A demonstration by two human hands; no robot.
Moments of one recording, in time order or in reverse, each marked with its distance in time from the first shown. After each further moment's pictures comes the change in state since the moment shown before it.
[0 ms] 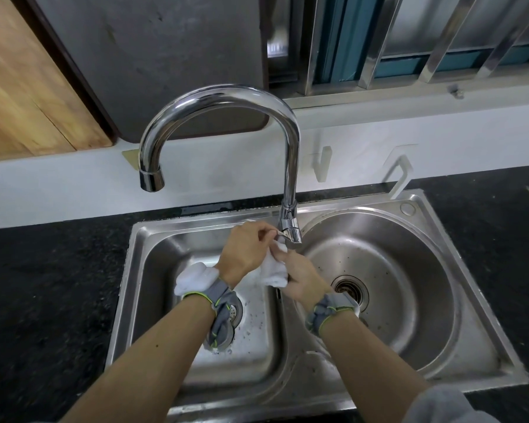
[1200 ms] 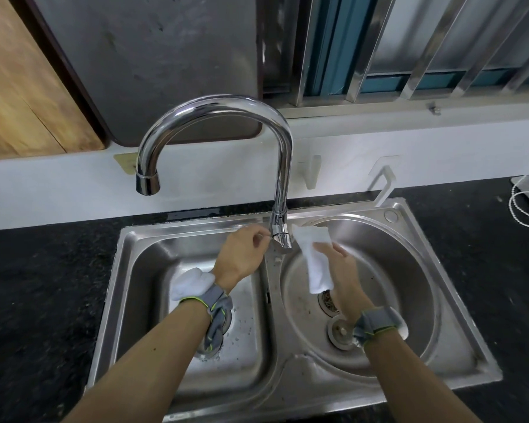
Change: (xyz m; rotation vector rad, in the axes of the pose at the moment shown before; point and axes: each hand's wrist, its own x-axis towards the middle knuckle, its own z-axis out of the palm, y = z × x) left_hand -0.005 0.003 0.004 -0.056 -0.036 0.008; right_hand -0.033 -0.044 -0.079 -0.173 0.235 -0.346
